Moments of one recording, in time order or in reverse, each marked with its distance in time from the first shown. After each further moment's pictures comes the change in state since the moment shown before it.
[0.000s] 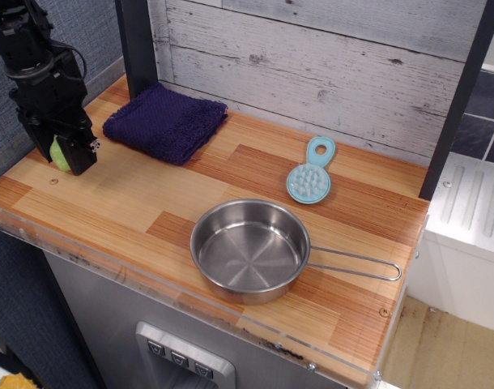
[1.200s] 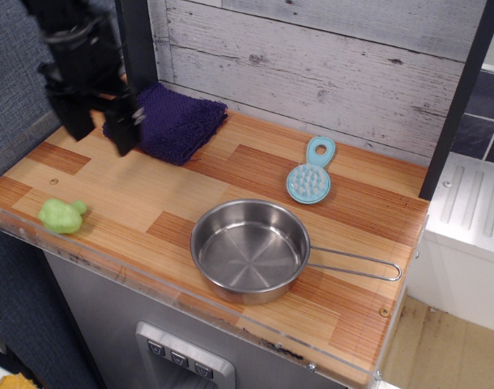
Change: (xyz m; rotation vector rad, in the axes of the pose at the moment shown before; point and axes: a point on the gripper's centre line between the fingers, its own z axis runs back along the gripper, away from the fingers) arm 0.025 -0.054 0.040 -0.043 -0.013 0.119
